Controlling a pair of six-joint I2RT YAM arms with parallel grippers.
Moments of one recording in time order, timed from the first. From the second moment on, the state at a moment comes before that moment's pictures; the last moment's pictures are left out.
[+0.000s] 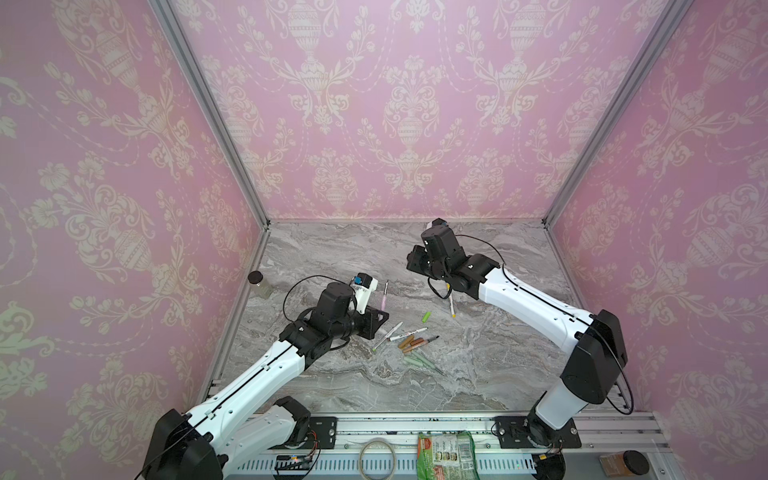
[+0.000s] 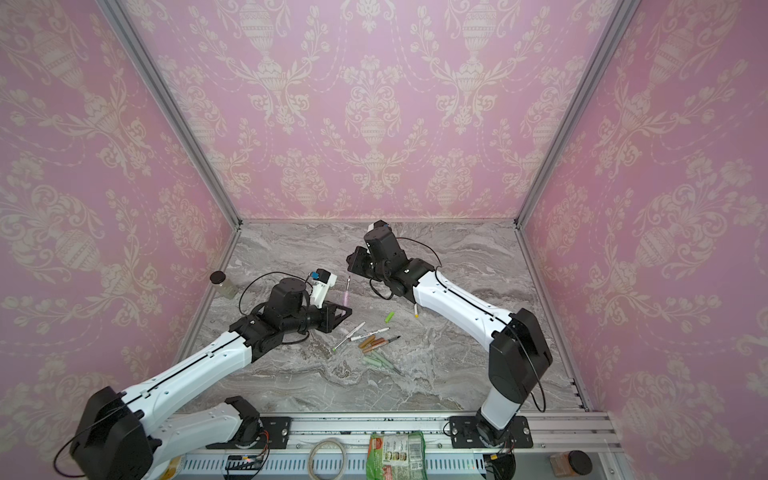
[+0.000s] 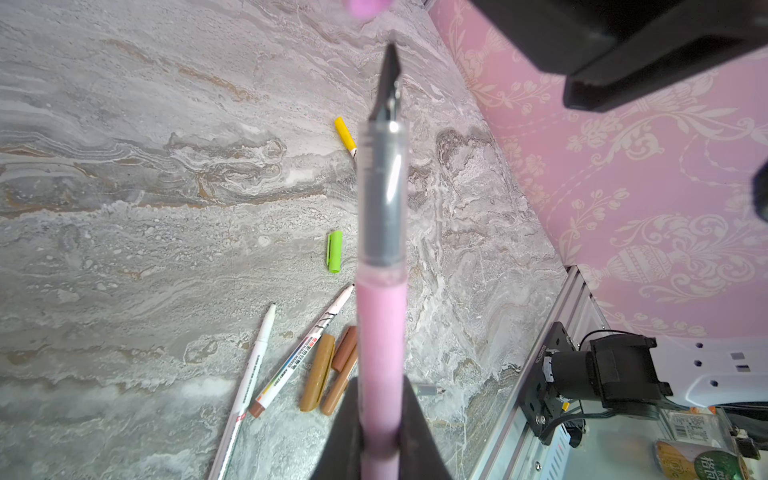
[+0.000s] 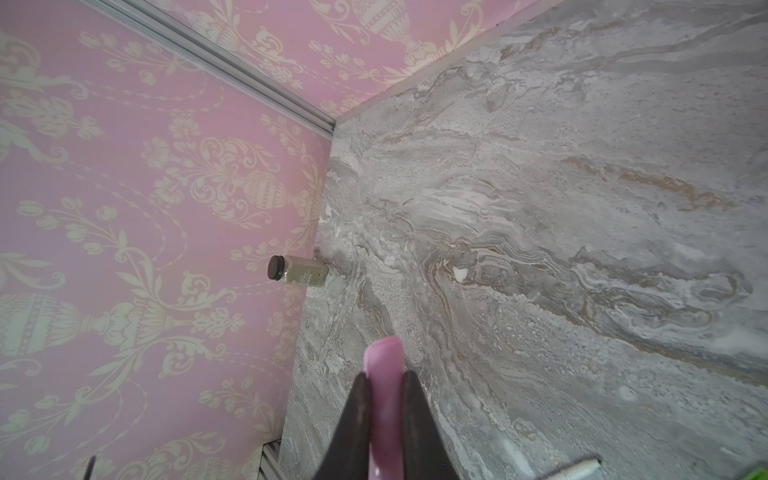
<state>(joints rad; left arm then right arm) -0.56 1.03 0.70 -0.29 0.38 -0.41 0.69 1.66 1.47 -0.42 0.12 0.84</state>
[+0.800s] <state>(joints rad) -0.57 1.11 0.72 -0.19 0.39 -0.47 0.72 1.69 1.46 -0.32 -0.07 0.89</state>
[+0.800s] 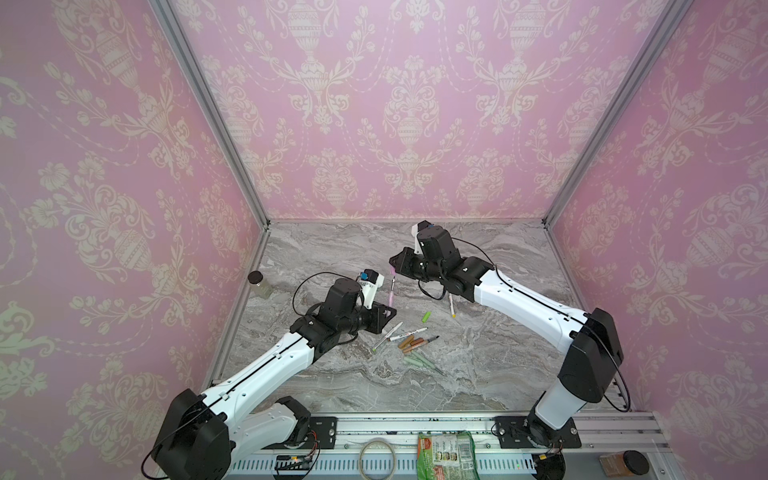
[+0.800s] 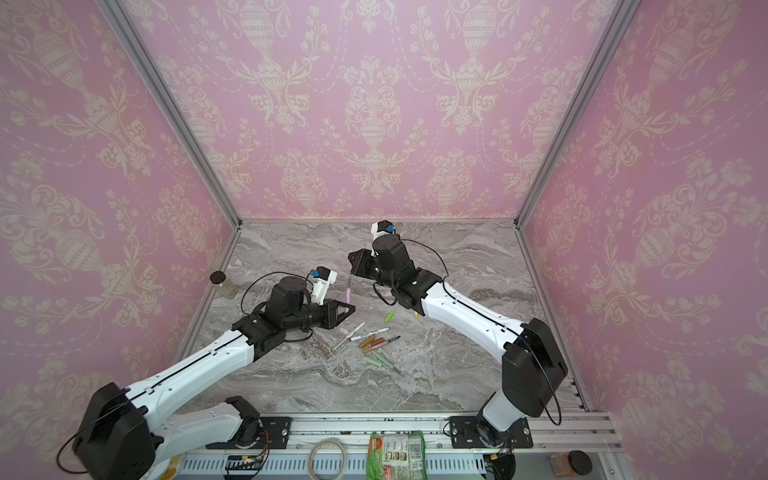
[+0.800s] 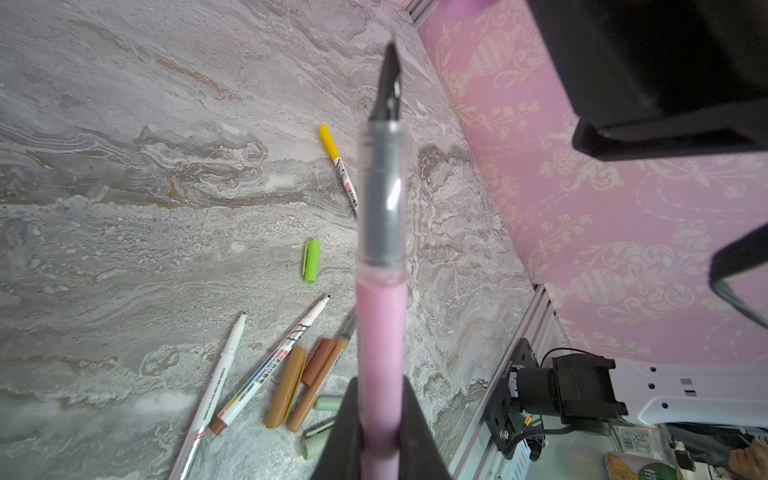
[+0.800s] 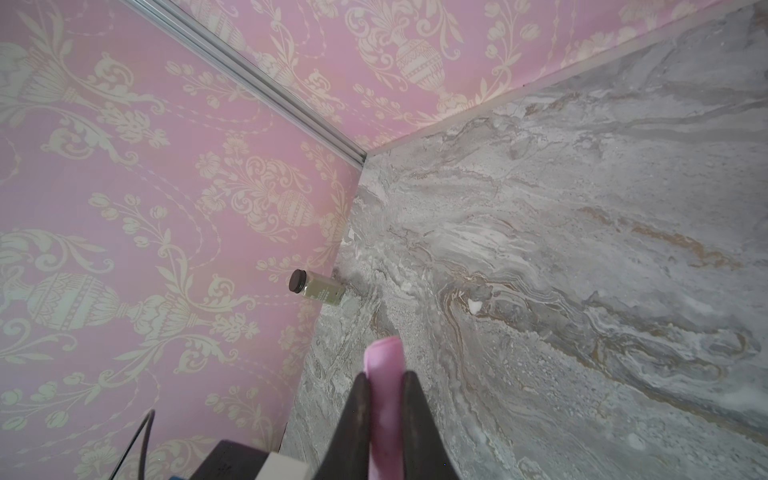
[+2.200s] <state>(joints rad) -0.57 1.14 0.72 -0.07 0.44 -0.65 0.73 1.55 1.23 0.08 0.06 0.78</state>
